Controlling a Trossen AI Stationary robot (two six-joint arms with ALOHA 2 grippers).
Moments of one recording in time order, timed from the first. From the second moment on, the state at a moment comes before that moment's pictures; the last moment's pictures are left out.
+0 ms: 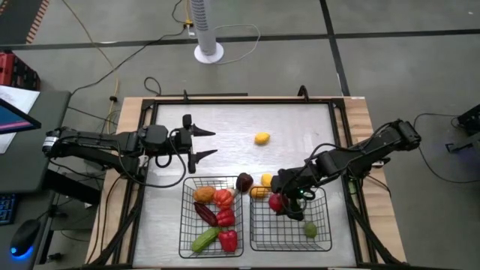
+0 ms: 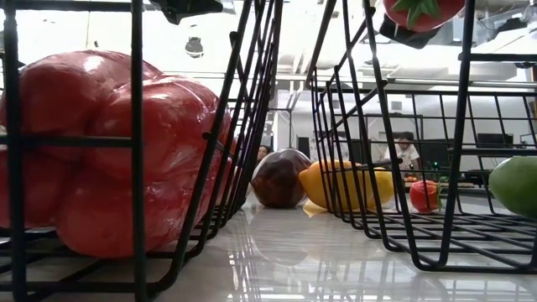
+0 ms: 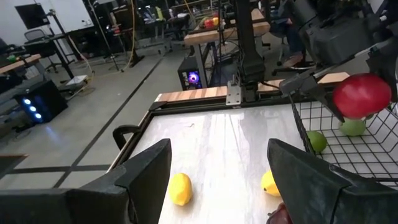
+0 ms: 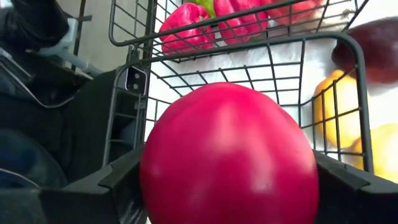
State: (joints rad) left arm -0.02 0.96 0.78 0.01 -0.22 0.15; right arm 0.36 1.41 1.15 -0.59 -0.18 0.49
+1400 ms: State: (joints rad) left arm -0.02 0.96 0.78 0.02 -0.26 0.18; right arm 0.05 1.46 1.15 -0.55 0.03 0.26
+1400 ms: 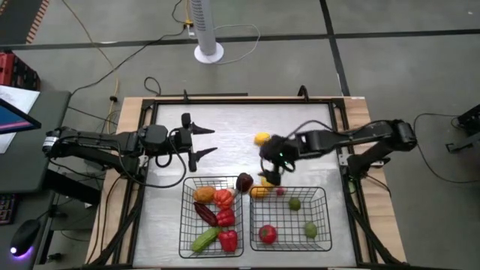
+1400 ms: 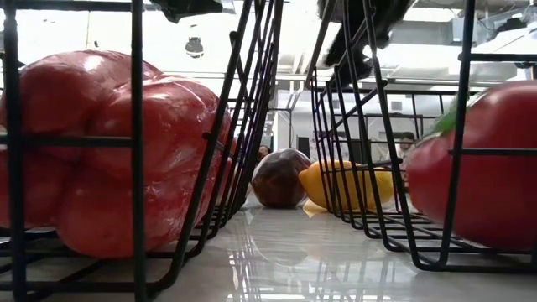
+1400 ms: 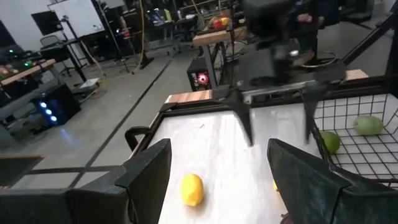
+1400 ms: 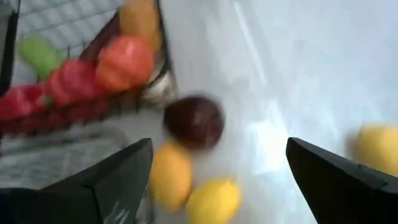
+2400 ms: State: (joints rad) left arm -0.02 0.96 0.78 -0.04 -0.31 0.20; right arm -0.33 1.82 1.14 -0.40 0.27 -0.15
